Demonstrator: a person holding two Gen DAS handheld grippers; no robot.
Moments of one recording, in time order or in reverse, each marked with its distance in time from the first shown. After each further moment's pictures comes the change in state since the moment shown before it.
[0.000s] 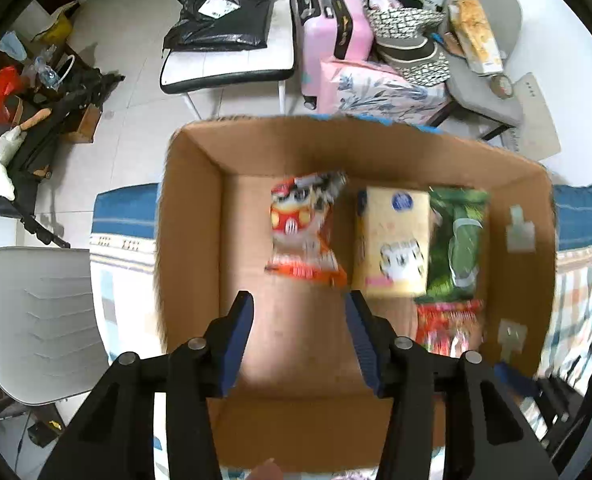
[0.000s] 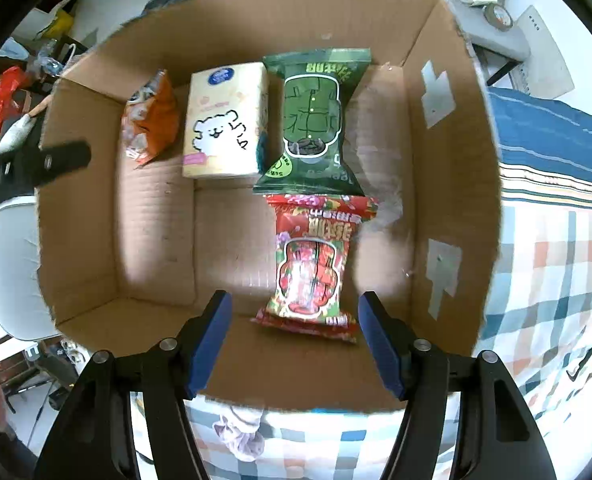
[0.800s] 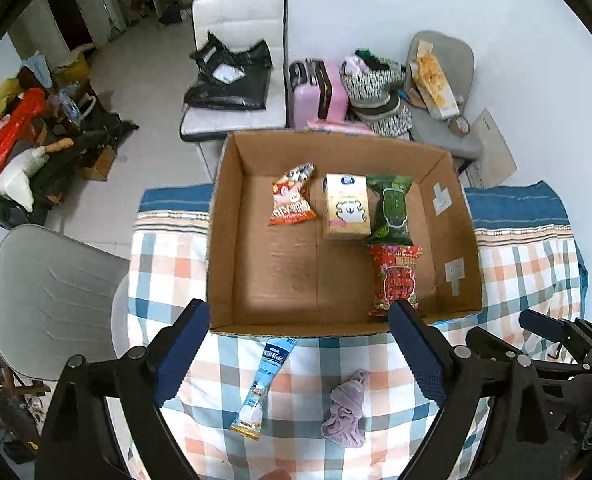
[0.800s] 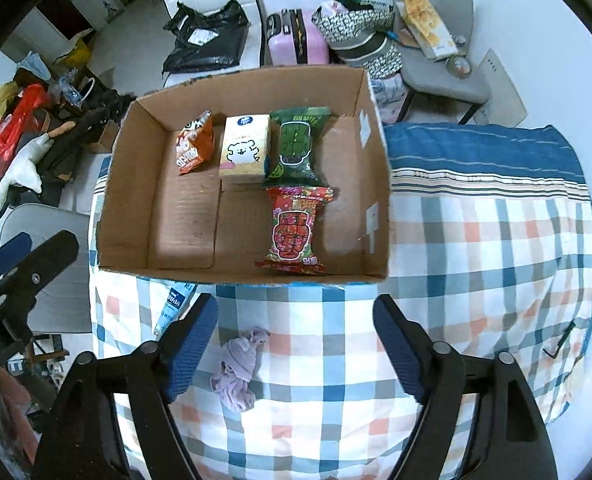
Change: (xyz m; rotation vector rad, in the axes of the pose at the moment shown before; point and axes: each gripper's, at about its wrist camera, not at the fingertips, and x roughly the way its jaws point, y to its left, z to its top) left arm -0.120 -0.006 -0.135 -0.007 -0.293 -0.010; right arm -0.118 -0.009 -0.115 -0.013 -0.254 -0.040
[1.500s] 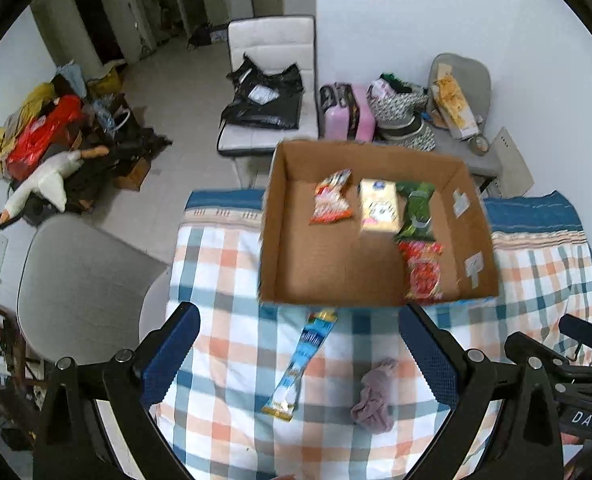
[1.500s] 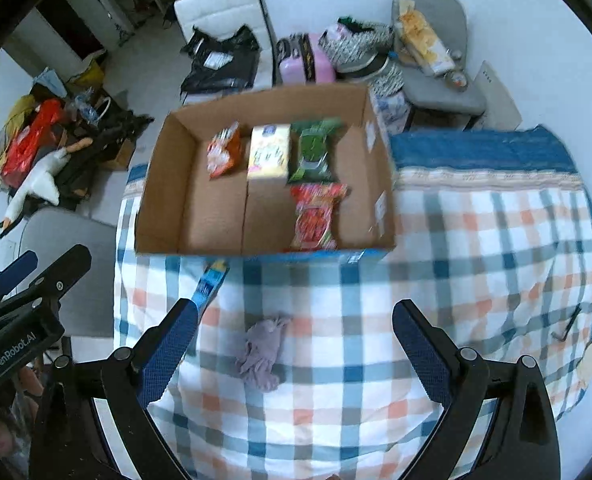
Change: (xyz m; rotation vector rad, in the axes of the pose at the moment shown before) left arm -0.034 0.027 -0.051 -0.037 -0.078 0.093; right arm -0.035 0.018 -0.049 0.004 -0.070 0.053
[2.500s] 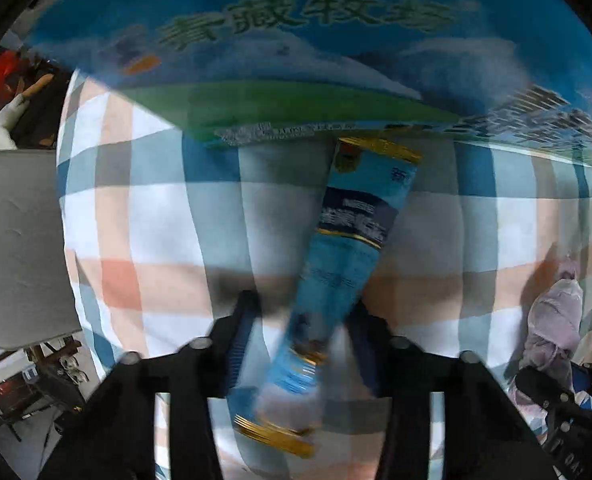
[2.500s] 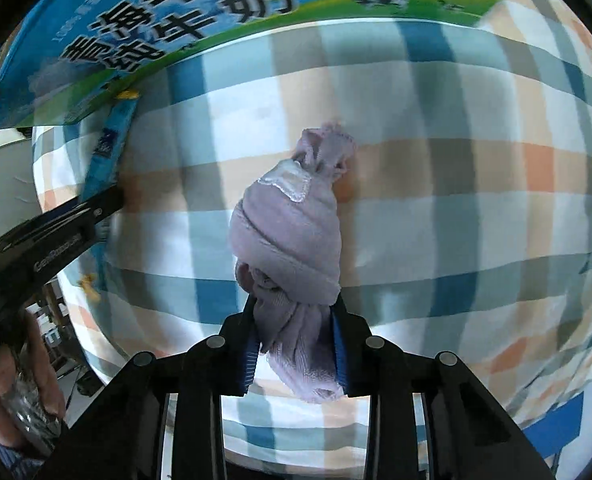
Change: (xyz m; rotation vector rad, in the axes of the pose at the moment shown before) left arm 0.237 -0.005 -0.097 0.111 0.484 0.028; right arm 0.213 -0.010 -0.114 0.116 0.489 0.050
